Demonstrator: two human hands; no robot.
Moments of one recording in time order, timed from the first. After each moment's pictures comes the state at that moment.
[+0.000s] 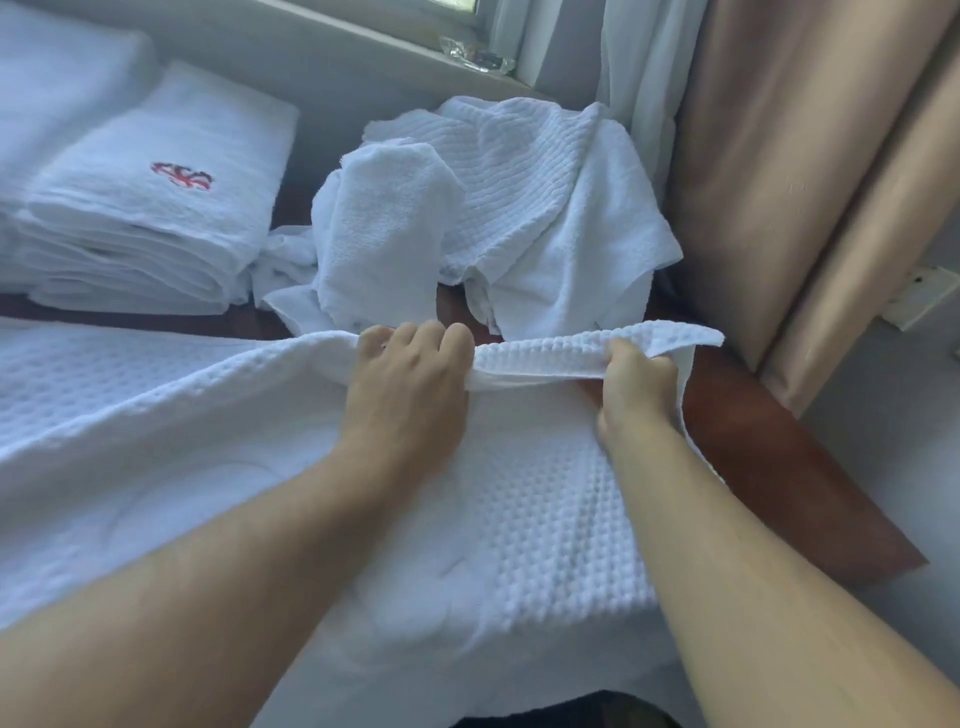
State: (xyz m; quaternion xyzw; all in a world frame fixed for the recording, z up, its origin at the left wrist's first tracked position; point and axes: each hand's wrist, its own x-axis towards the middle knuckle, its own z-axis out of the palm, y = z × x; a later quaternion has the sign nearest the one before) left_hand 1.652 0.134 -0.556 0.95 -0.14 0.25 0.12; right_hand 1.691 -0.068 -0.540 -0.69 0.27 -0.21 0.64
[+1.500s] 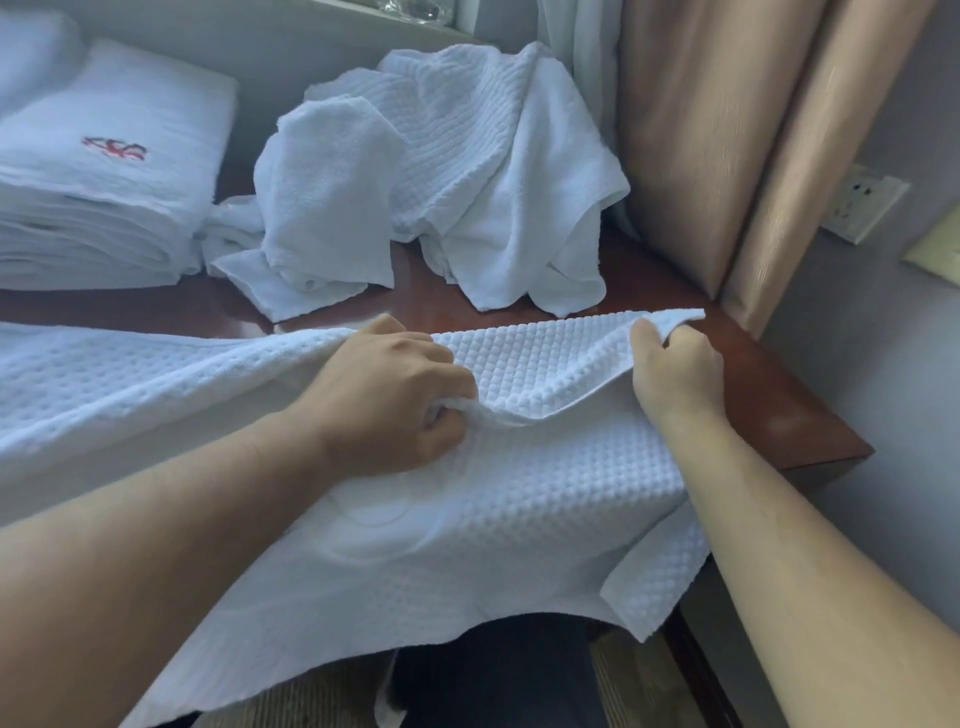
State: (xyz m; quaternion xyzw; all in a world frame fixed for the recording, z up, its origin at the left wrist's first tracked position) left_hand 1.601 0.136 -0.546 0.90 -0.38 0.17 0.15; right_hand 1.615 -0.145 -0.552 -0.89 0.21 -0.26 0.31
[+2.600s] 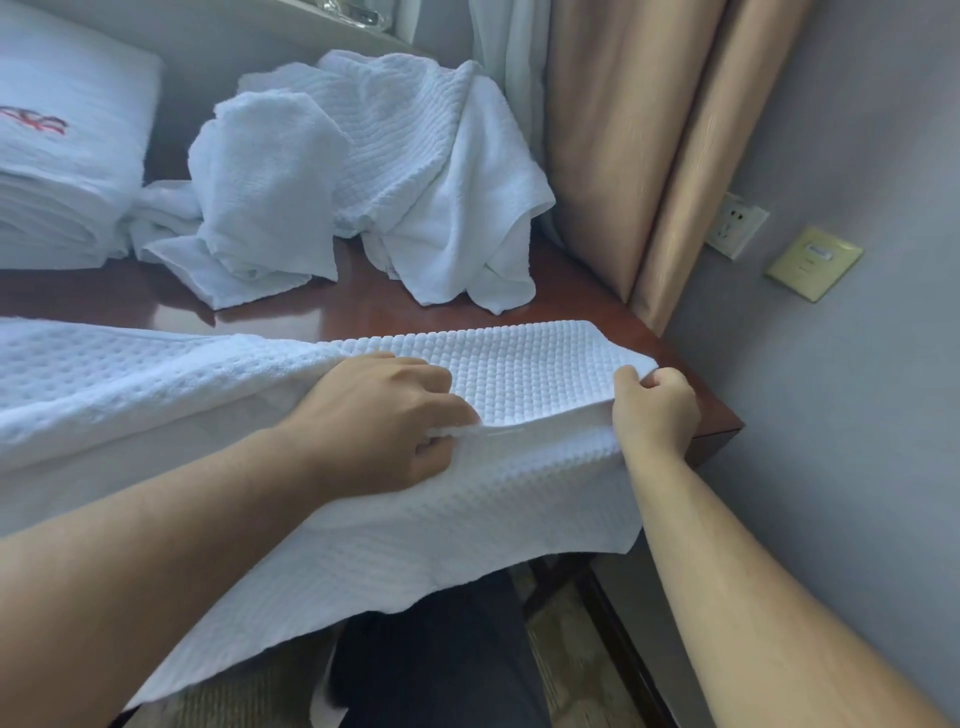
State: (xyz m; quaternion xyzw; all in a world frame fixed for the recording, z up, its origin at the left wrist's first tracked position) left_hand 1.575 0.118 -0.557 0.82 -0.49 0.22 0.21; right_hand 1.559 -0.170 -0.561 -0.81 0.36 -0.33 0.33
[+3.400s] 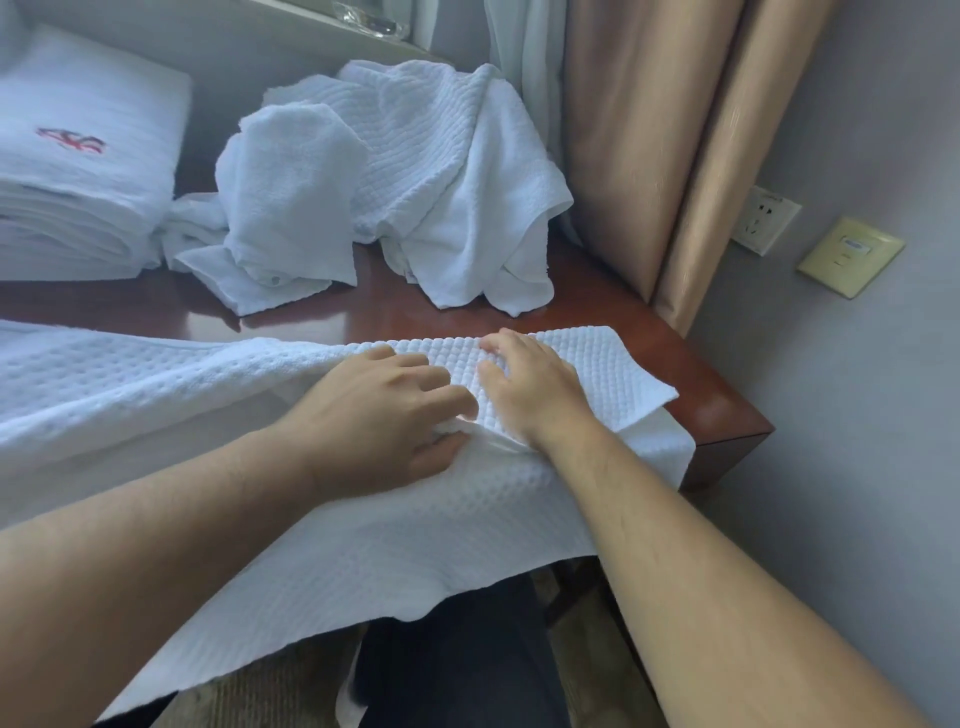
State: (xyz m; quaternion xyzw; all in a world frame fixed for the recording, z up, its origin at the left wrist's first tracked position) left_hand 1.573 0.132 -0.556 0.84 -0.46 0.23 0.13; right_hand 1.595 -0.076 -0.559 -0.98 0.01 -0.07 0.18
